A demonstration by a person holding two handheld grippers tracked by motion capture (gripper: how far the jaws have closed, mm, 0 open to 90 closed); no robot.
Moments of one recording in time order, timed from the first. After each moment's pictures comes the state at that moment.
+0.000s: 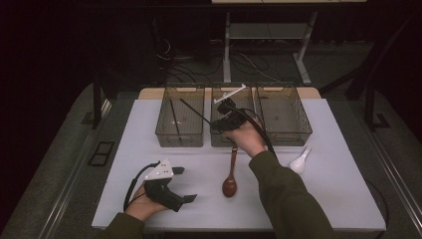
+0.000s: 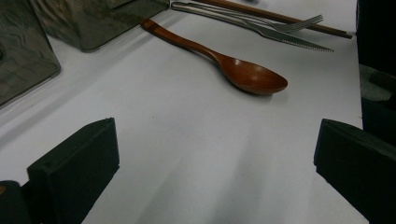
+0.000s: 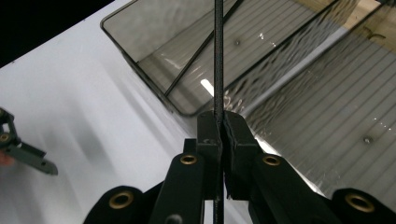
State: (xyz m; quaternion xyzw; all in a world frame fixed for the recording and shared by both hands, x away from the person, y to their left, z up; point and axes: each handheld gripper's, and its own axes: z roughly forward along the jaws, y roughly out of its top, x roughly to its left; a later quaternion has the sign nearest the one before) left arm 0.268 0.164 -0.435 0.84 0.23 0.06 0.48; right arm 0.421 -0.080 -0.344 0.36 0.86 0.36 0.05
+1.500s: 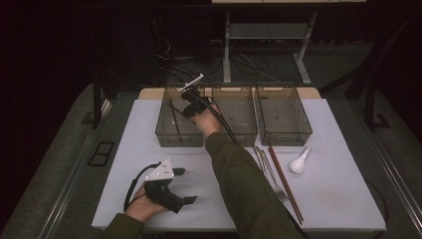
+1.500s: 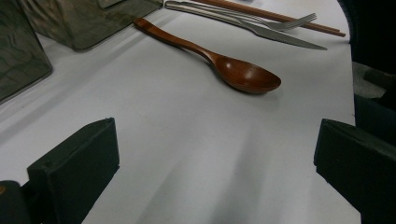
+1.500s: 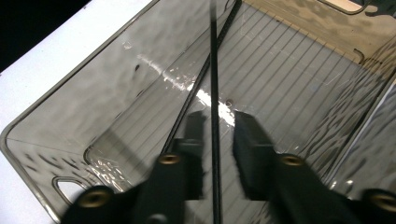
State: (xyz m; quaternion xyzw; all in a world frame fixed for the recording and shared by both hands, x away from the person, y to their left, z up) left arm 0.267 0.163 -0.435 0.84 0.22 0.05 0.49; right arm 0.494 0.025 -0.368 0.43 0.85 0.31 0.09
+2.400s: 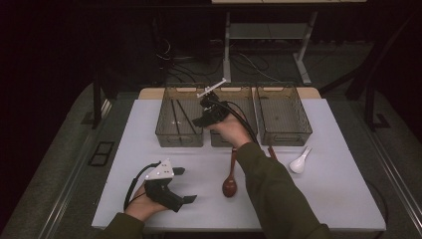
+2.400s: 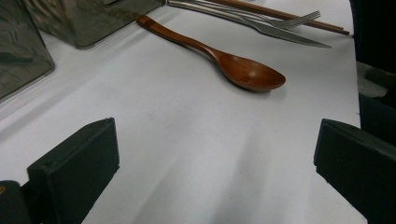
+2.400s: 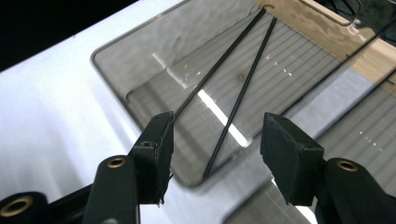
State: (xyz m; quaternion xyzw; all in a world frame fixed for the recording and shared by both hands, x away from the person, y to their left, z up) left arm 0.269 0.163 -0.437 0.84 0.23 0.05 0.48; right arm 0.444 -0.039 -0.343 0.34 0.87 0.36 0.08
